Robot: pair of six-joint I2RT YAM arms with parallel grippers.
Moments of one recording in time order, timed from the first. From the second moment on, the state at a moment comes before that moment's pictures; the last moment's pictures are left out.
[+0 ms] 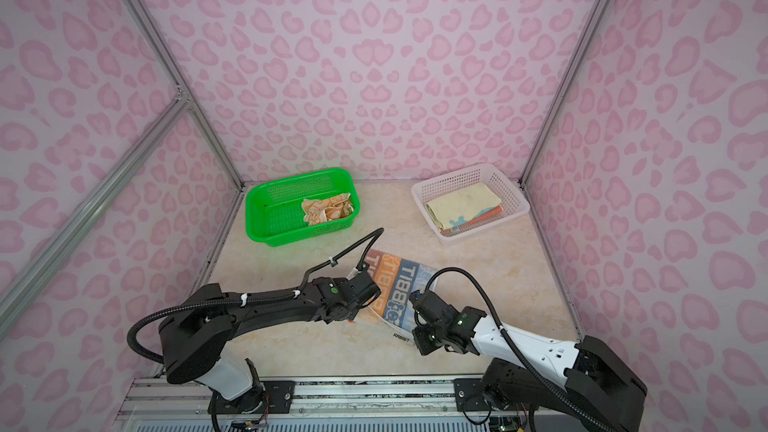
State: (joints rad) left arm -1.02 1.61 0.93 -0.63 -0.53 -0.40; right arm 0.93 1.09 0.44 -0.50 -0.13 0.43
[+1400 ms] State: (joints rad) left arm -0.64 1.87 1.29 -0.44 -0.18 -0.22; right arm 0.38 1.38 0.64 -0.25 -0.04 0.37
